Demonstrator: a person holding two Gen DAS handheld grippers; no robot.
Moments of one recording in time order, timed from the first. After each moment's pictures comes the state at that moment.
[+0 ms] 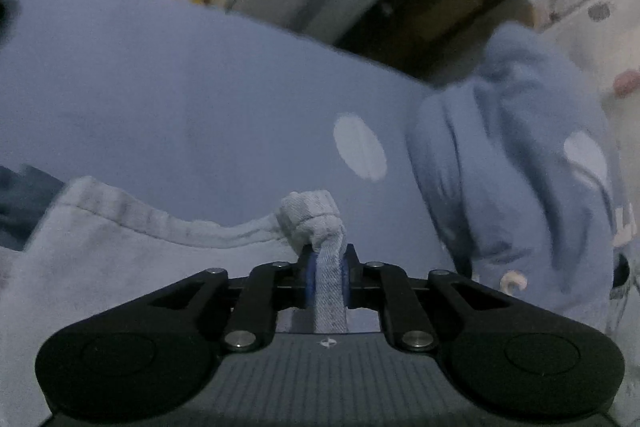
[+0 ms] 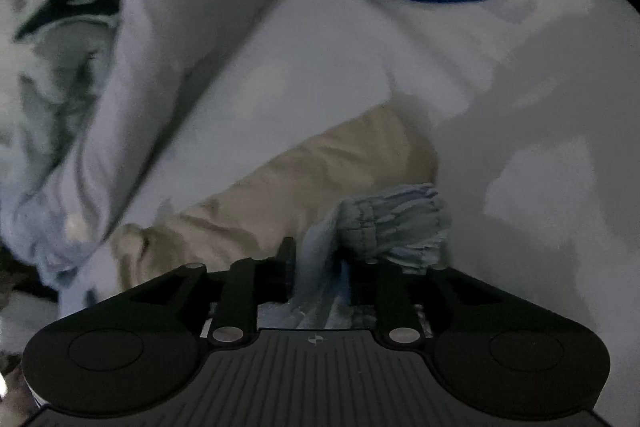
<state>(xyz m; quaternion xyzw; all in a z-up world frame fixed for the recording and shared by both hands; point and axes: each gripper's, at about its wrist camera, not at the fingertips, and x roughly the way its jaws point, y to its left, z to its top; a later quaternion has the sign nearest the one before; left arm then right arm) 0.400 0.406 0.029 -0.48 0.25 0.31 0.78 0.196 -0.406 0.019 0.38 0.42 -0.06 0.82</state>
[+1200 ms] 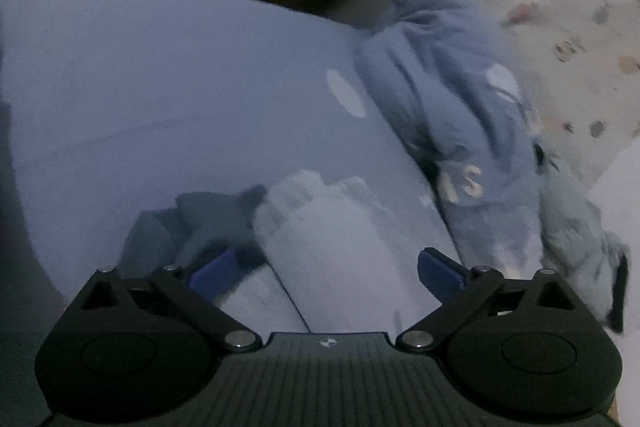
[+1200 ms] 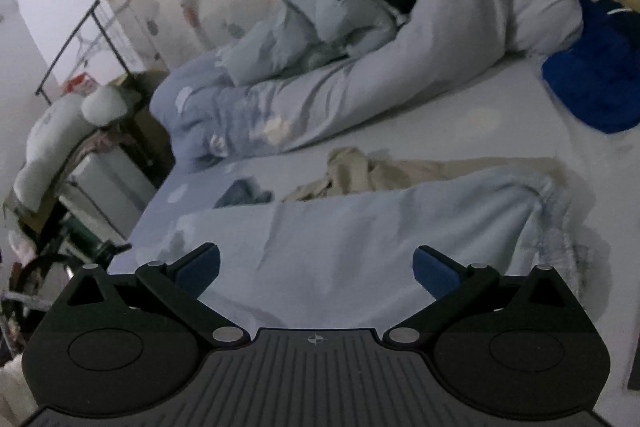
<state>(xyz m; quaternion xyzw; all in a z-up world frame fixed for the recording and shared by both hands) 0.226 0.480 -0.005 -0.45 0.28 0.09 0.84 0.016 -0.211 0.220 0.19 0.35 0.12 0.91</state>
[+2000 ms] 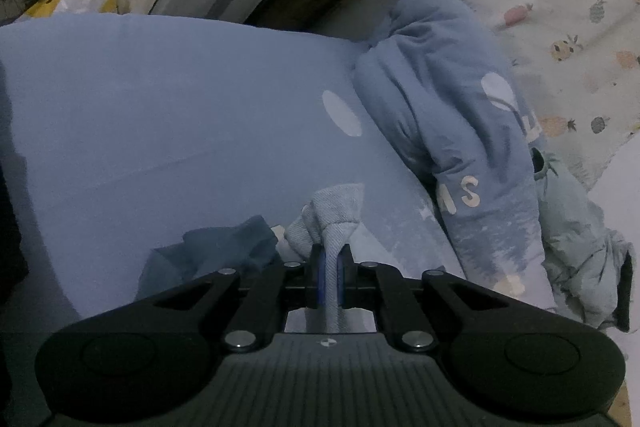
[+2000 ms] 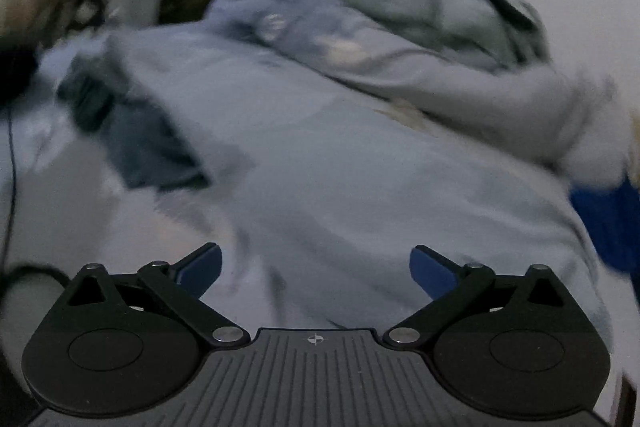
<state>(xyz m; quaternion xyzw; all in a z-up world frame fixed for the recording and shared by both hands) 0.223 0.480 0.029 -0.42 0.28 0.10 0.86 -0.034 0.012 0.027 -0.20 0.28 0.12 0.93</state>
